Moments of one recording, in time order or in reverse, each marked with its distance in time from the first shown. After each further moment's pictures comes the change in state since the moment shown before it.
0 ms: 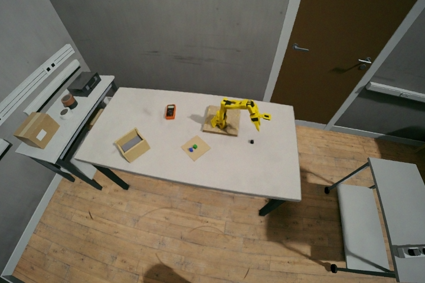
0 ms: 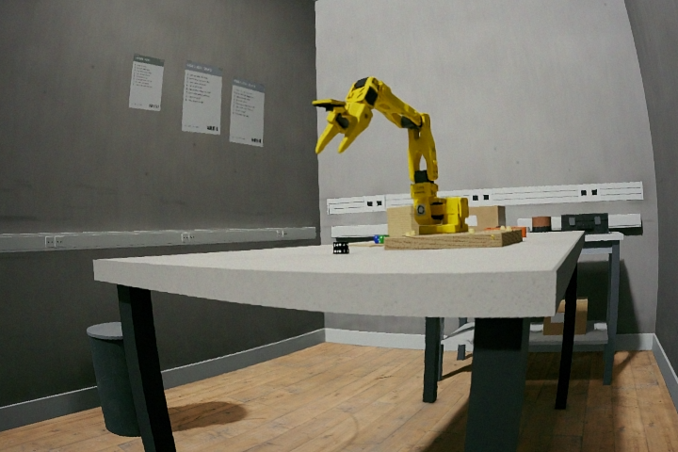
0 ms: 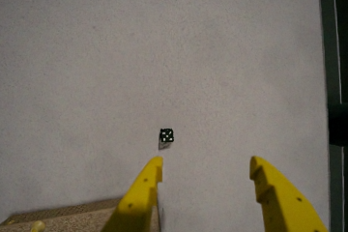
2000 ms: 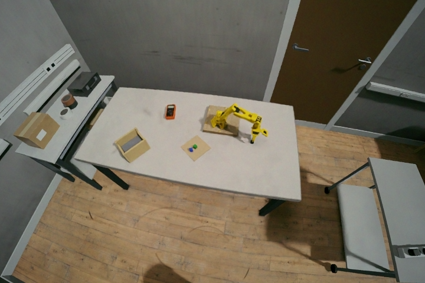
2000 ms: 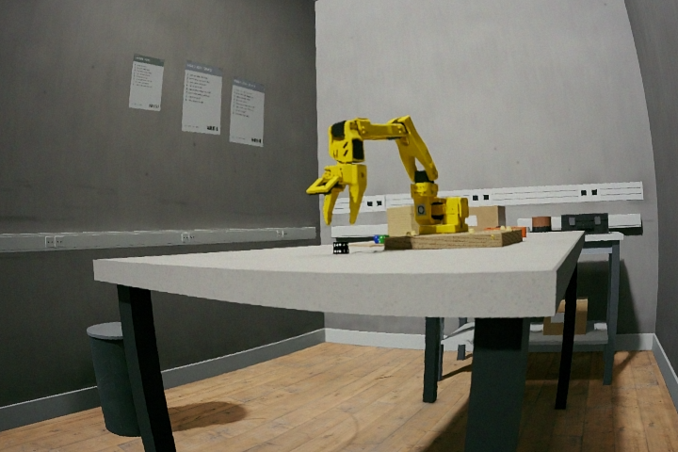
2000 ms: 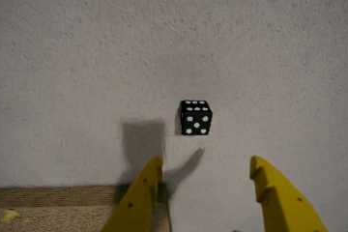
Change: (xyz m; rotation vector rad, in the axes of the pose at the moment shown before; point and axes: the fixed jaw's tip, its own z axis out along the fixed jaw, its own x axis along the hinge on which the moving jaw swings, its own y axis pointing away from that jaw) arm 0.072 0.019 0.095 -0.117 0.519 -0.021
